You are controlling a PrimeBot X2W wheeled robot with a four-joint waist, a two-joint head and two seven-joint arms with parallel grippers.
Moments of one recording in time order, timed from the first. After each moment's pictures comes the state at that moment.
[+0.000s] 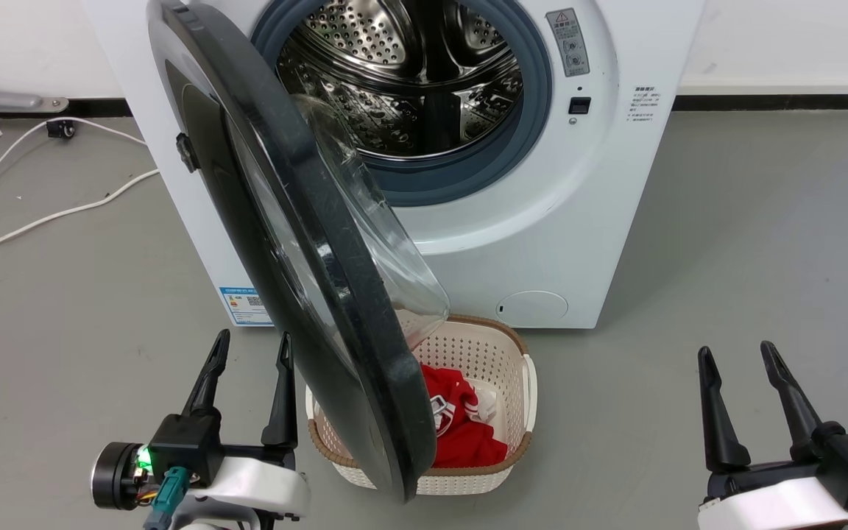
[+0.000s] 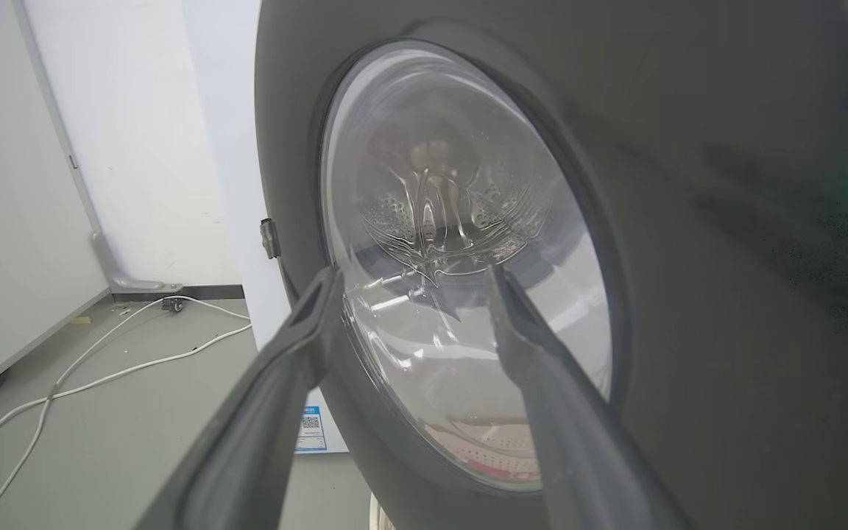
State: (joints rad) left arm -0.03 0.05 -0.06 0.08 -0.06 -0.04 -0.26; right arm 0.09 -0.05 -0.03 -0.05 0.09 0.13 -0.22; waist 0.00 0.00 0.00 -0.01
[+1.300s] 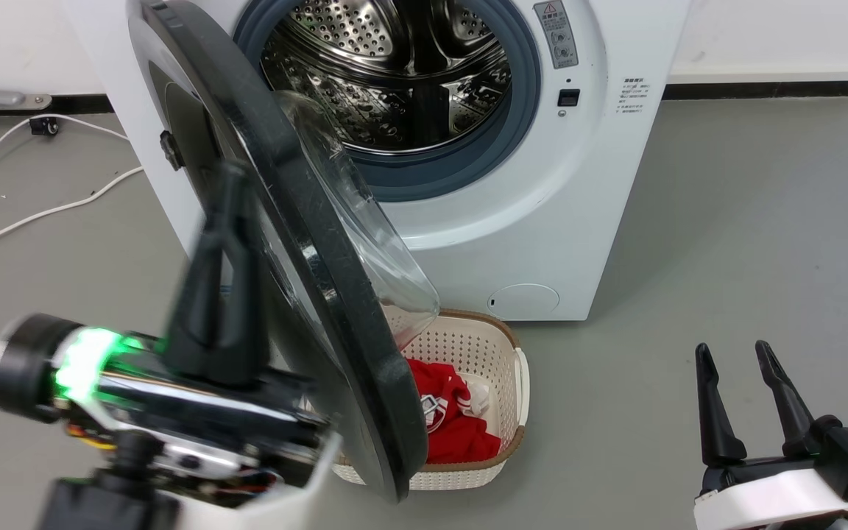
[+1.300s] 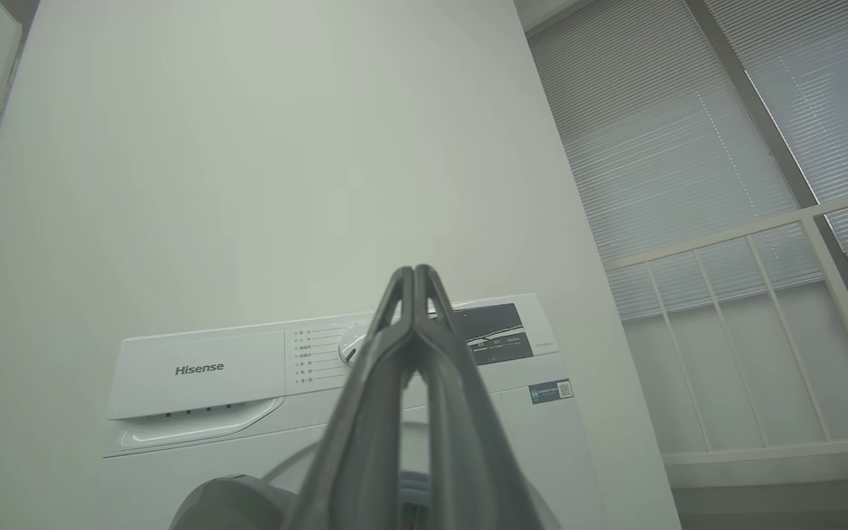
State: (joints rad) left arm -0.16 0.07 -0.17 -0.58 0.01 -0.08 -0.26; right arm 0.06 -0.05 -0.02 0.02 0.15 0.13 -0.24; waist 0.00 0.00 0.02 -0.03
